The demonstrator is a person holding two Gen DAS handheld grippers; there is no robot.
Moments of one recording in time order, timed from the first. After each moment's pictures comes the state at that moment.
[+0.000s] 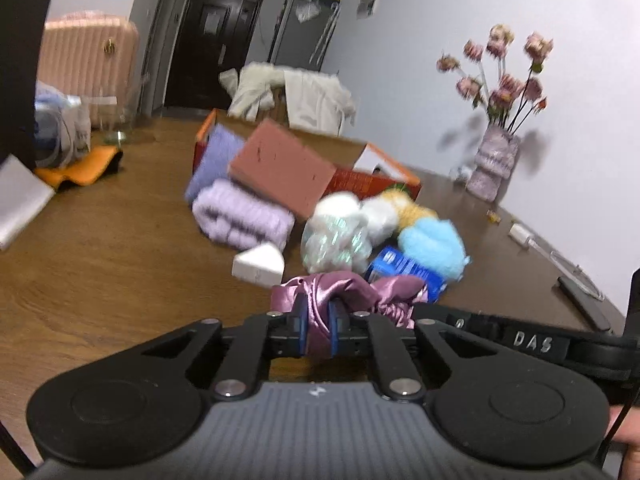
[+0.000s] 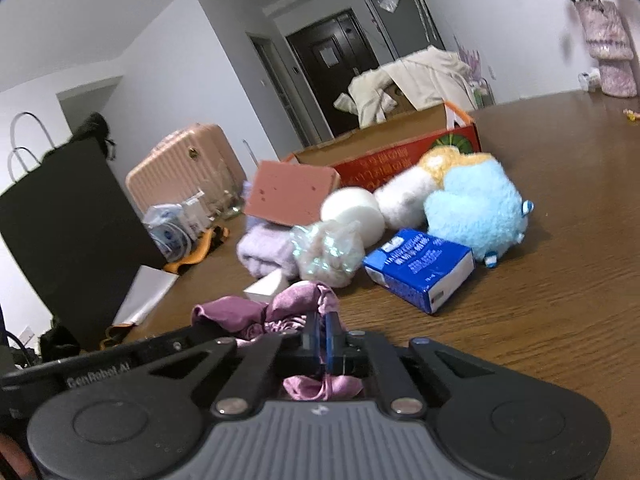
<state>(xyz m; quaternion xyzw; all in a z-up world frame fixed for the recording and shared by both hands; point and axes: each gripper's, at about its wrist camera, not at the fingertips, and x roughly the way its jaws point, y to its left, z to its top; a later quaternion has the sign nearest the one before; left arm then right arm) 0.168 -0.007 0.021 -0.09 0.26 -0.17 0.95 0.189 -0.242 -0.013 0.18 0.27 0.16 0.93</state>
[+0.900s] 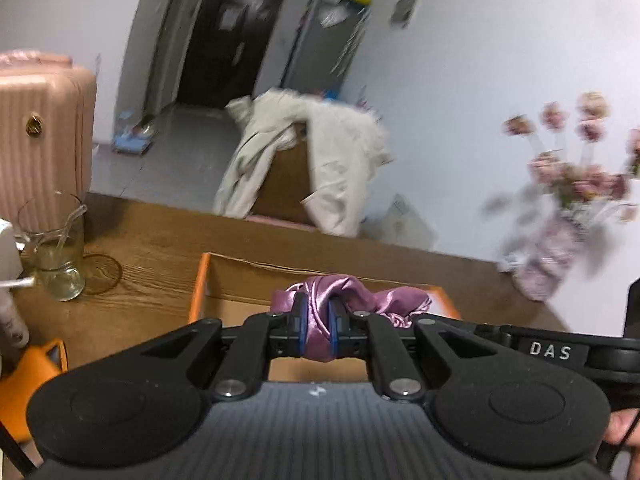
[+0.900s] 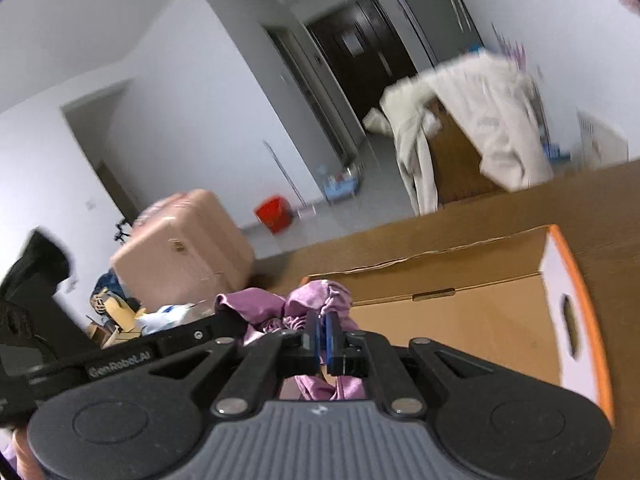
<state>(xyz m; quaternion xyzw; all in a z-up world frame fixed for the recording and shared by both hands) 0.508 0.009 0.118 -0.12 0.30 -0.14 0.94 0.544 -0.240 0.097 0.22 0.33 0.20 0.90</state>
